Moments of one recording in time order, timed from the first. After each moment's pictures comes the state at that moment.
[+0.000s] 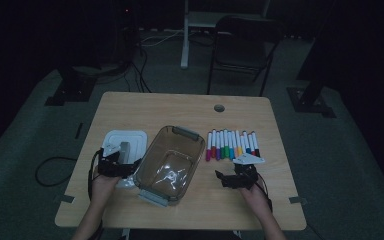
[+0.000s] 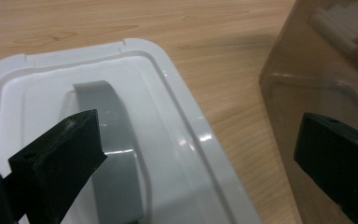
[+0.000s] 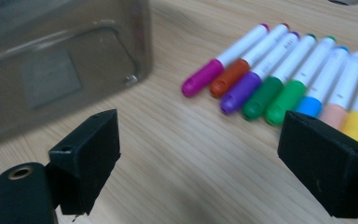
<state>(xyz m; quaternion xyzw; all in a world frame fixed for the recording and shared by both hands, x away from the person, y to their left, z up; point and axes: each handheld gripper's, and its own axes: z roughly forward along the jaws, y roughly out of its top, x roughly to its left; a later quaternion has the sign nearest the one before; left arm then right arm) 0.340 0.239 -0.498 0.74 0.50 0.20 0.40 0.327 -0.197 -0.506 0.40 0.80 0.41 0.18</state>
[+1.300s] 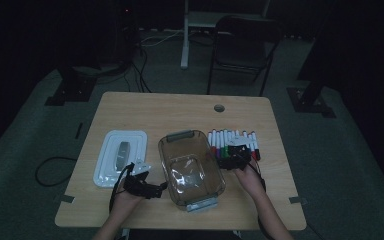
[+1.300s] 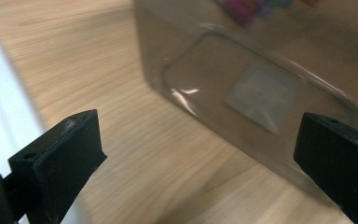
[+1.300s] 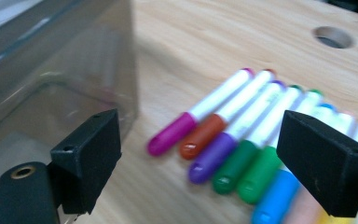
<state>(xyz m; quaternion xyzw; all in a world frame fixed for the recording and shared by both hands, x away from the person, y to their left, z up) 0.297 0.159 -0.507 0.81 0.41 0.13 0.41 0.384 -0.186 -0.494 0.38 0.81 0.41 0.20</state>
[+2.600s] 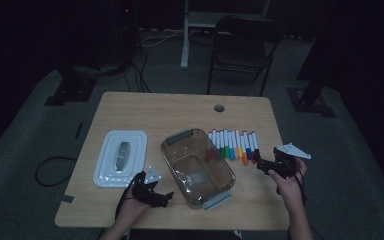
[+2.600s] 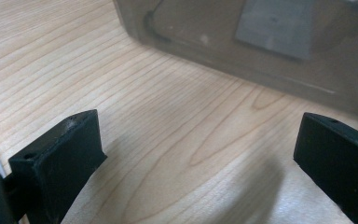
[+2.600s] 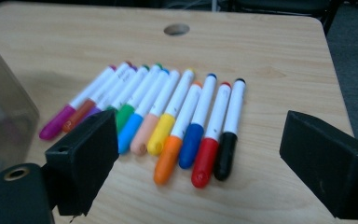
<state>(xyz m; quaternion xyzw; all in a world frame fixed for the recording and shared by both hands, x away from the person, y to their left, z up) 0.292 0.140 -0.543 0.84 0.38 0.14 0.35 0.337 -0.304 -0.481 0.53 0.68 0.42 0.27</state>
